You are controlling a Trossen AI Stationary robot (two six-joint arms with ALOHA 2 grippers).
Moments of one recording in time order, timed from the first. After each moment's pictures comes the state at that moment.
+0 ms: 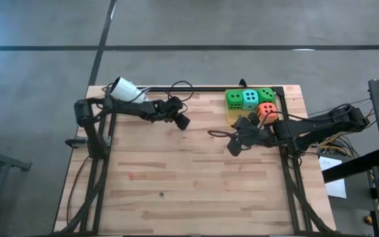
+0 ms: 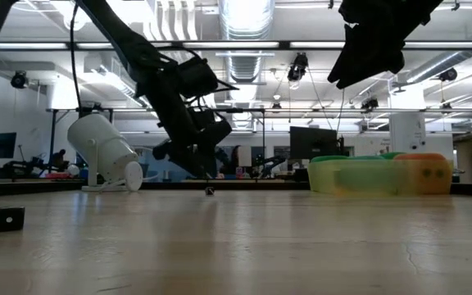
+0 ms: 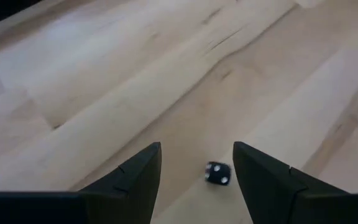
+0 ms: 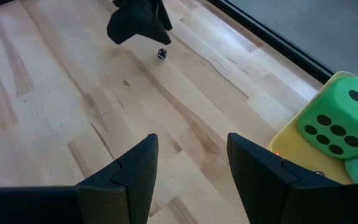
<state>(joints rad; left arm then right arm) 0.39 1.81 0.99 -0.14 -0.17 -0.44 0.17 1.15 0.87 -0.58 0.59 0.63</state>
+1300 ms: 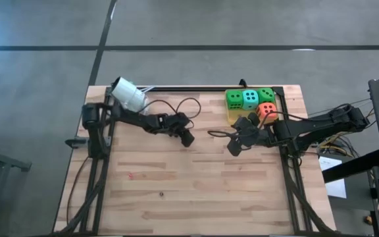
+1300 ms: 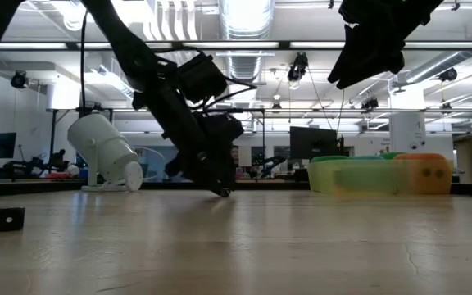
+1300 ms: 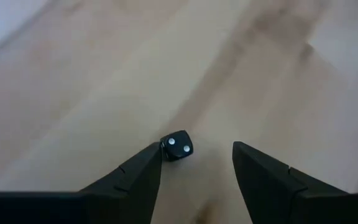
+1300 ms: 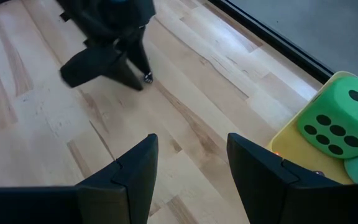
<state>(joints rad) 0.23 1.89 0.94 0.03 -0.05 -0.47 0.17 1.15 0.87 -0.59 0.59 0.63</state>
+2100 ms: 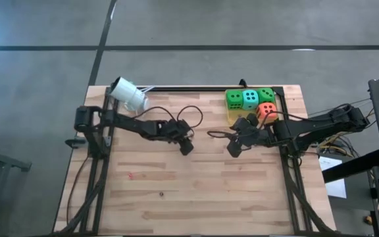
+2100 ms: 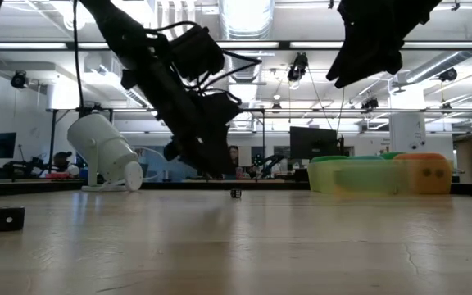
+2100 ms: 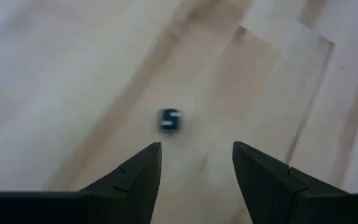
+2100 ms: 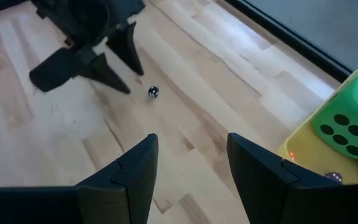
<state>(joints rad) 0.11 1.81 0.94 -0.03 -0.13 -0.44 0.17 1.15 0.87 -0.56 0.54 0.63</state>
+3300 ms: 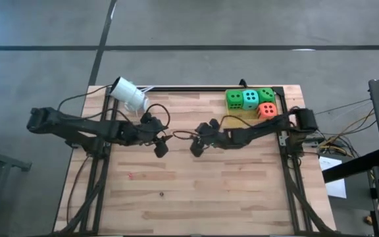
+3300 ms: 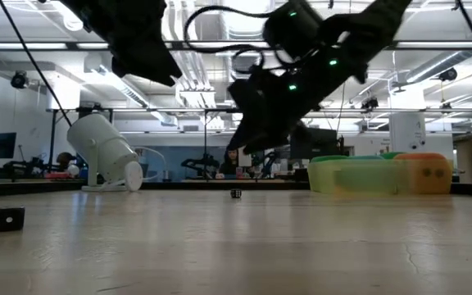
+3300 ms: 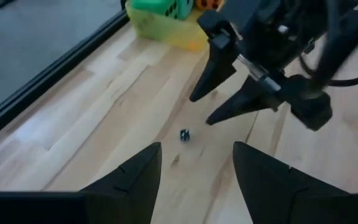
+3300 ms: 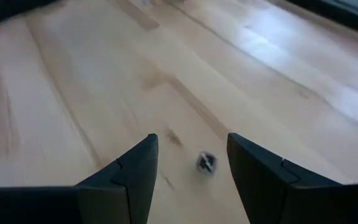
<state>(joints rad) -0.10 1.19 0.83 -0.34 -0.45 -0.37 0.01 1.82 0.95 0.21 0.45 0.49</state>
